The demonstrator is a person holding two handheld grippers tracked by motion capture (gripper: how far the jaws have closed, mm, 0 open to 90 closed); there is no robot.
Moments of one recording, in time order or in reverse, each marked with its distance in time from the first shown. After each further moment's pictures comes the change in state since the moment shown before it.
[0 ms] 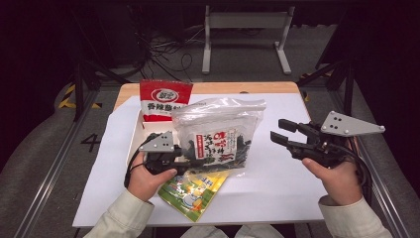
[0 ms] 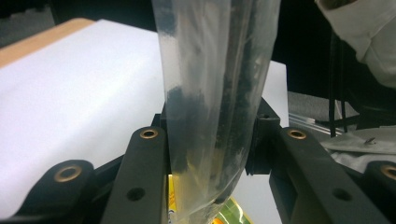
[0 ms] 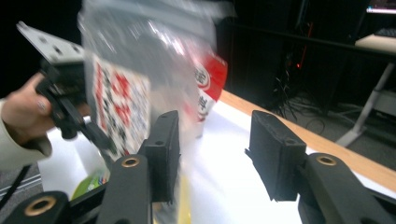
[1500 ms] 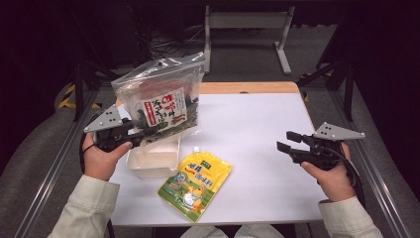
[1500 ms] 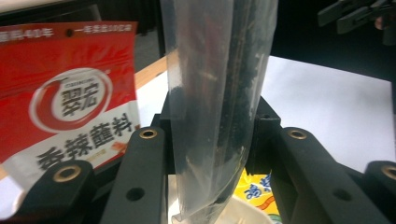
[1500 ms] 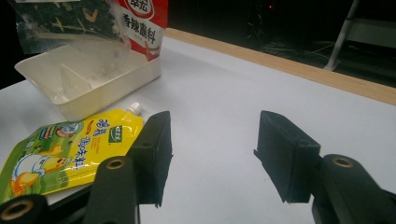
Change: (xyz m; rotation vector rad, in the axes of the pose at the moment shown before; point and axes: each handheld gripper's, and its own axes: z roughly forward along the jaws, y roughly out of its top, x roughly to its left) left arm 0.051 0.003 -0.100 -0.052 0.351 0.028; right arm -0.042 -0.073 0.011 0.162 -0.116 0.132
